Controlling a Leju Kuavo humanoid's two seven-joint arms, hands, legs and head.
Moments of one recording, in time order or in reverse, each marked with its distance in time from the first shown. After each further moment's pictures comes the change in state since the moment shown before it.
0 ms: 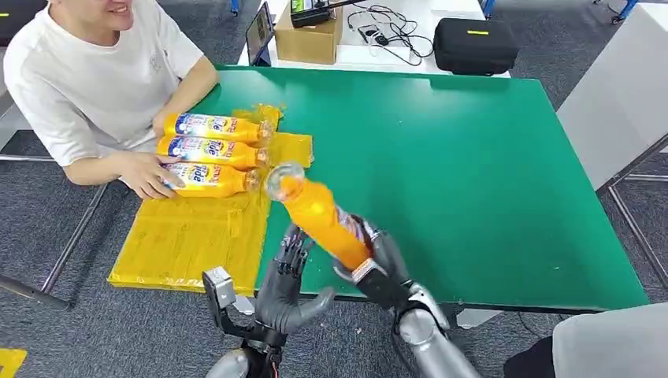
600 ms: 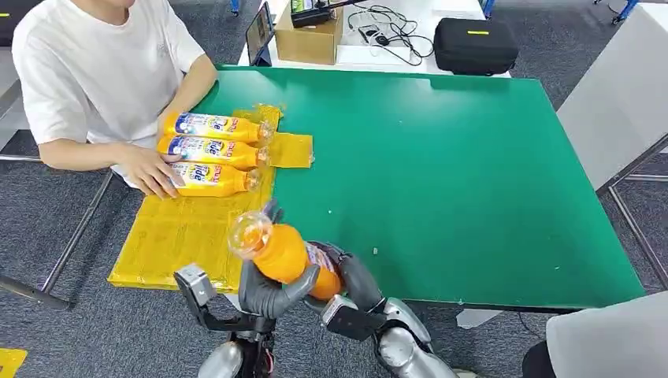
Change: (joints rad) left arm -0.005 0.003 0.018 -0.101 -0.023 0.156 -0.066; right arm 0.011 -0.018 0.182 -0.020 0.003 0.019 -0.019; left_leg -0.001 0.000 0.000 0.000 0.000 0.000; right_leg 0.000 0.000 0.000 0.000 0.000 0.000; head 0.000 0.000
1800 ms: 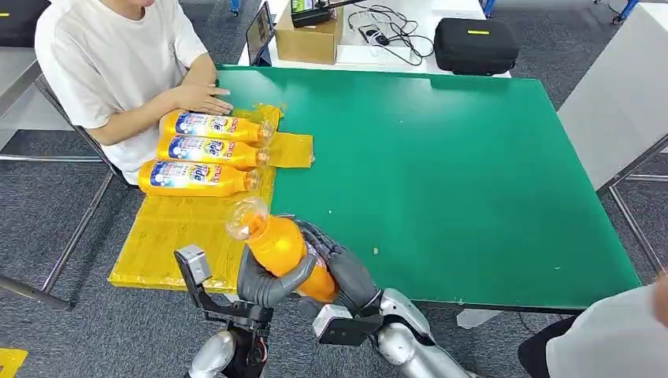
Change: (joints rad) left arm -0.028 0.007 0.029 -0.010 0.080 -0.021 0.108; right arm -0.029 -0.046 0.086 -0.106 -0.012 -0.074 -0.010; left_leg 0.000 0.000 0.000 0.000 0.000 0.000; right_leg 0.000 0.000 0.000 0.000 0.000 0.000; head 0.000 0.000
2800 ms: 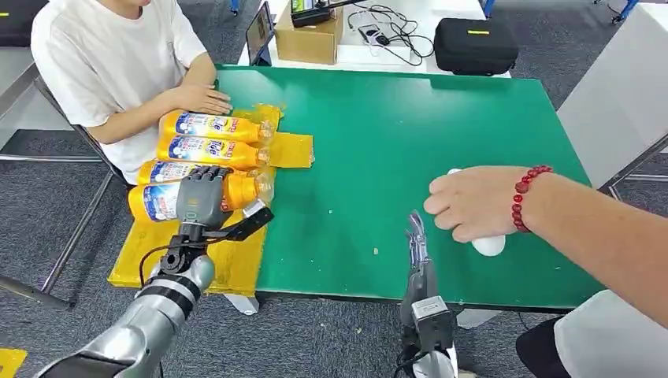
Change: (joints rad) left arm -0.545 0.106 0.428 0.907 -1.738 0.571 0.262; right arm 0.277 0.097 -0.389 -0.177 -0.300 -0.118 -0.109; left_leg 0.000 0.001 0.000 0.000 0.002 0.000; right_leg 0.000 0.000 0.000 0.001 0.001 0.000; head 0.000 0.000
